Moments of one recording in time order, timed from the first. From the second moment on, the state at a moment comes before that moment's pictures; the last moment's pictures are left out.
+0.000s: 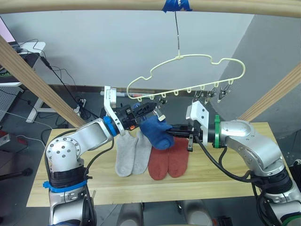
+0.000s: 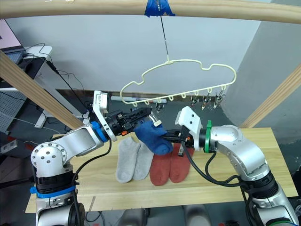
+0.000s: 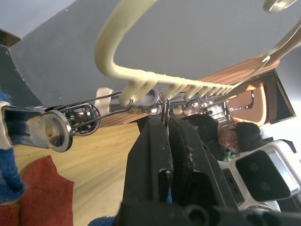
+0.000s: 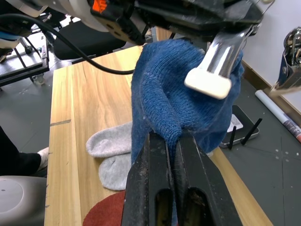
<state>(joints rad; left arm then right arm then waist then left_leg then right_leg) -0.46 0.37 0.27 -0.25 -1.49 1.12 -0.03 -0.48 -0.56 0.22 -0.46 0.45 0.75 0.83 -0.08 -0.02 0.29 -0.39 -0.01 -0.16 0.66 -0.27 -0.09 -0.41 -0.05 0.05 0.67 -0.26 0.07</state>
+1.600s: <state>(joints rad) -0.23 0.41 -0.15 -0.51 -0.44 0.45 -0.28 -0.35 -0.60 0.04 -0.53 0.47 0.76 0.70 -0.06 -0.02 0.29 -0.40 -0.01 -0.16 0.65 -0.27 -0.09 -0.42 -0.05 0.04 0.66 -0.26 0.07</state>
